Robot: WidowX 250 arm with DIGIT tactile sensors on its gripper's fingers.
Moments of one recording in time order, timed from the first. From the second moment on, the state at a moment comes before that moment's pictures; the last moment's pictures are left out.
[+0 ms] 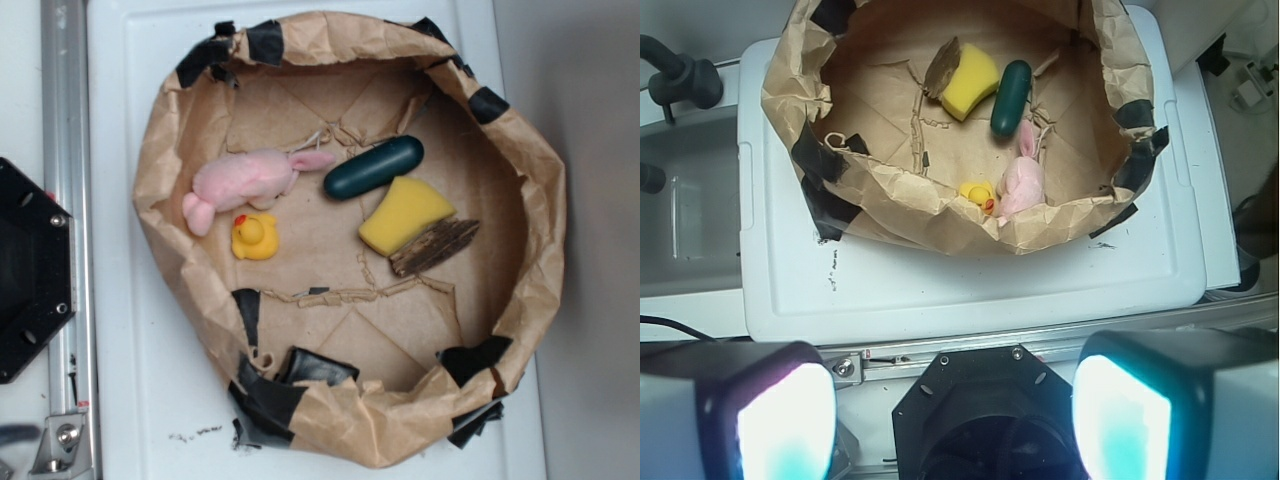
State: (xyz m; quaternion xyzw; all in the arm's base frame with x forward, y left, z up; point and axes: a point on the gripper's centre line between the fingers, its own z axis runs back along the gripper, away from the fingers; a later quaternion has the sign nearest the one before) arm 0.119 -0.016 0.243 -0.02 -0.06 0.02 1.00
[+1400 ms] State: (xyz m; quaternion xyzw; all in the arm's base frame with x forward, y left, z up) arm 0.209 0.036 0.095 0.01 -0.04 -0.10 0.99
